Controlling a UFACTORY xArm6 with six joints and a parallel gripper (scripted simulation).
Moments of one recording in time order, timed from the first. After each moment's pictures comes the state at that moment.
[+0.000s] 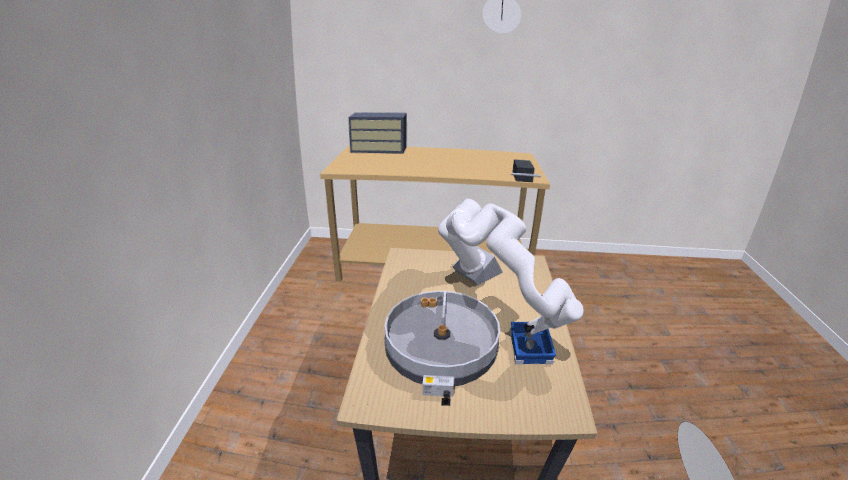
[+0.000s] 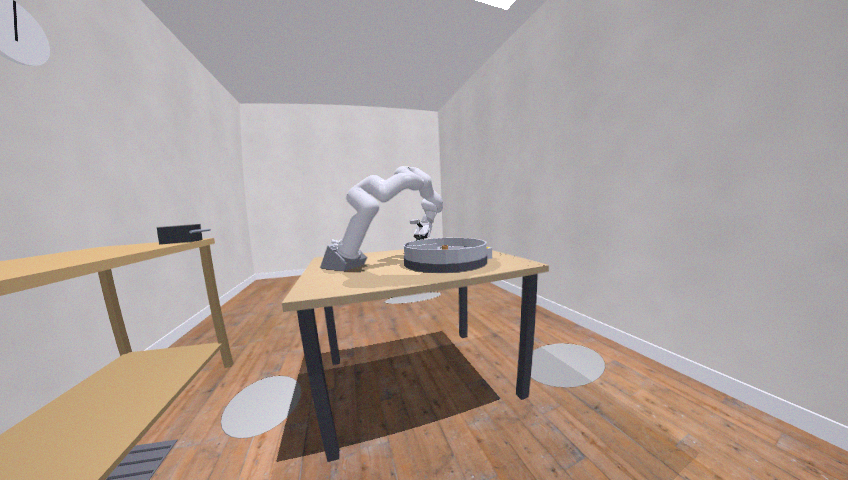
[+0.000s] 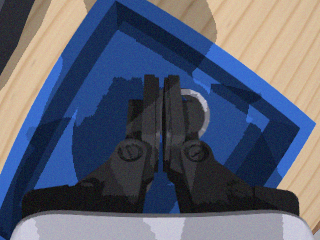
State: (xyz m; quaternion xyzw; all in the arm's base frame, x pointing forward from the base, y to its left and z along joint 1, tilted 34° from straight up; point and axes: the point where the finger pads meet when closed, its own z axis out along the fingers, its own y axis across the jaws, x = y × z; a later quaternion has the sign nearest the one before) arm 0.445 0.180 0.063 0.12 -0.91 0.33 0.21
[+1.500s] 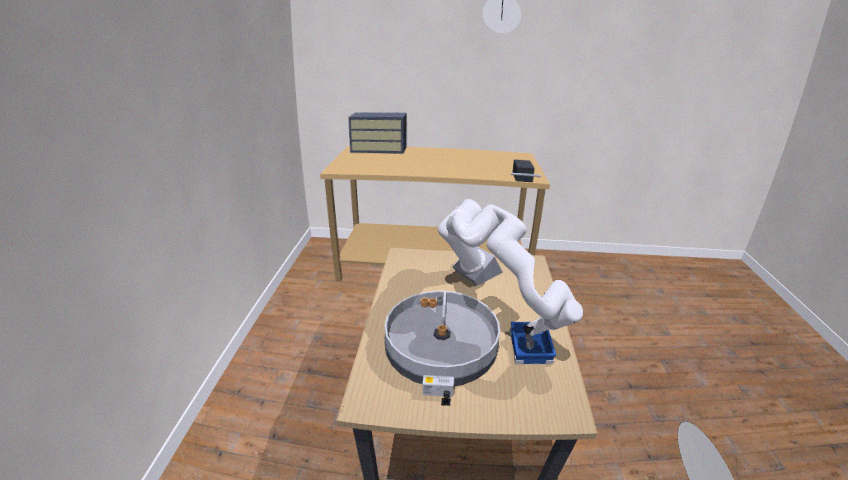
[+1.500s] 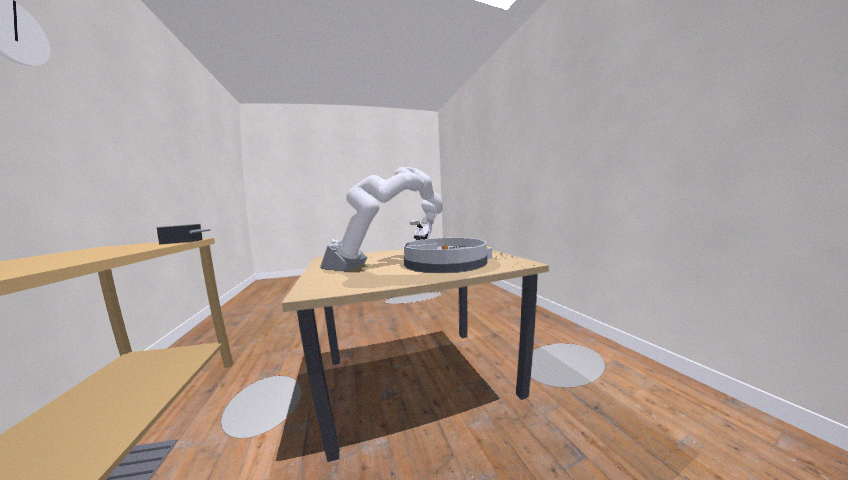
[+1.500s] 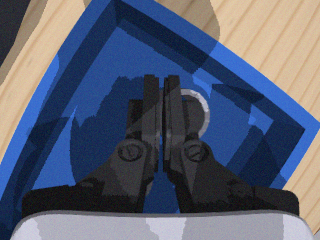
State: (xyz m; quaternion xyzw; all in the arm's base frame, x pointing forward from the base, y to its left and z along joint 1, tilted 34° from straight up) arm 0.447 0.177 0.058 0.12 -0.91 0.33 0.21
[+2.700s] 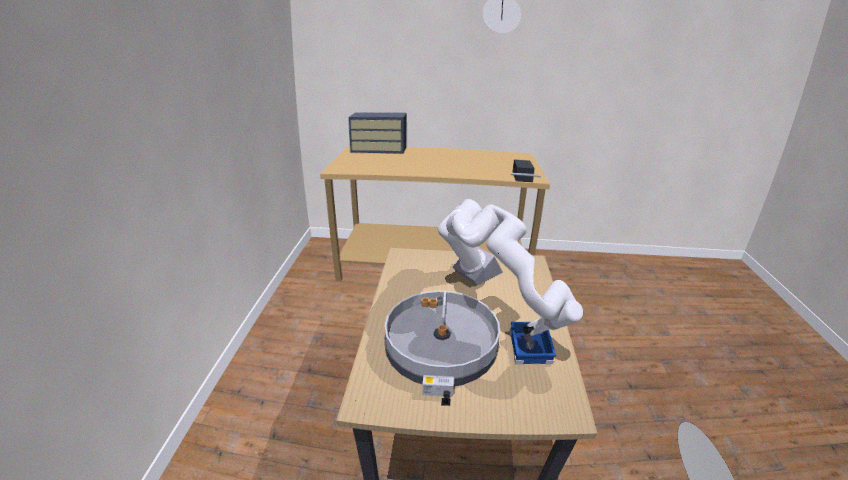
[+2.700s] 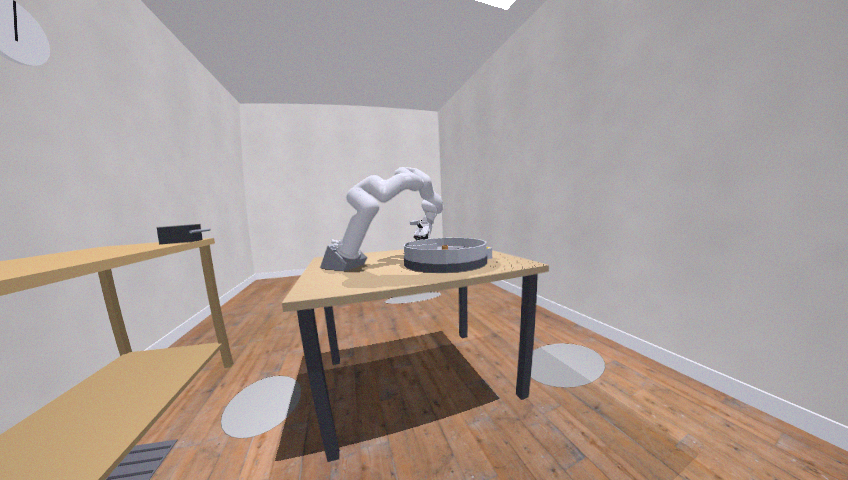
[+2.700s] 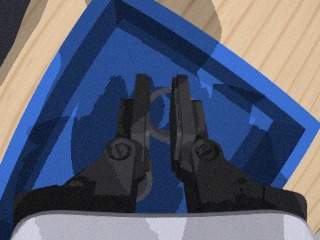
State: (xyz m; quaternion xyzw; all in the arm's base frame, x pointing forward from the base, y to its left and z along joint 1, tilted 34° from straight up) arm 0.447 0.177 0.058 0.12 -0.91 0.33 0.21
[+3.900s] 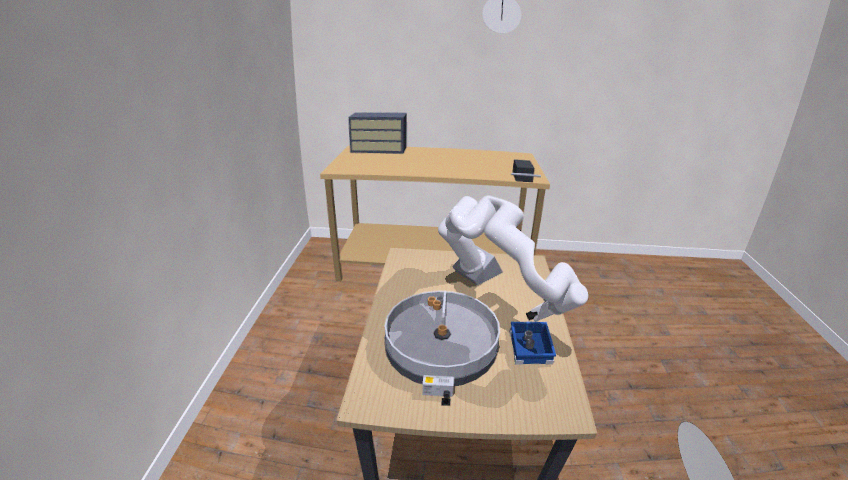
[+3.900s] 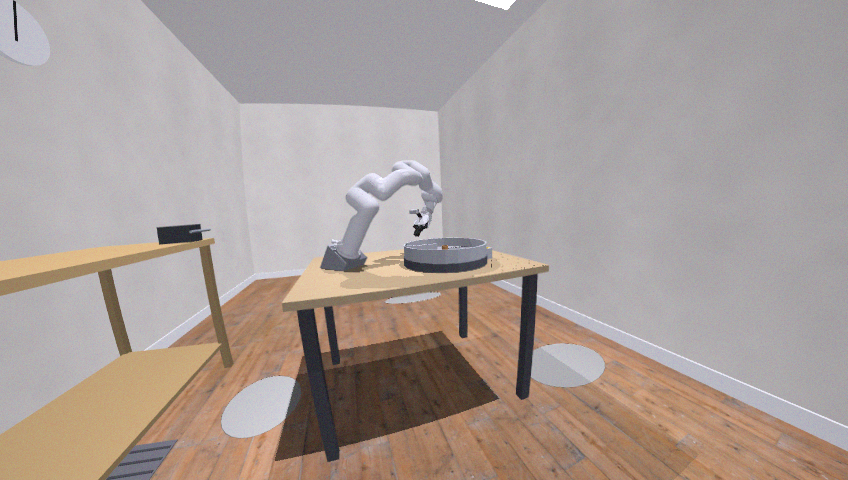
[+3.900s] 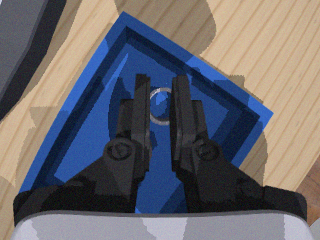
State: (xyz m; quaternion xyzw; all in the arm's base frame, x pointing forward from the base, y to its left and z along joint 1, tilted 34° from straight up) arm 0.424 0.208 0.116 0.12 -0.91 0.33 0.21
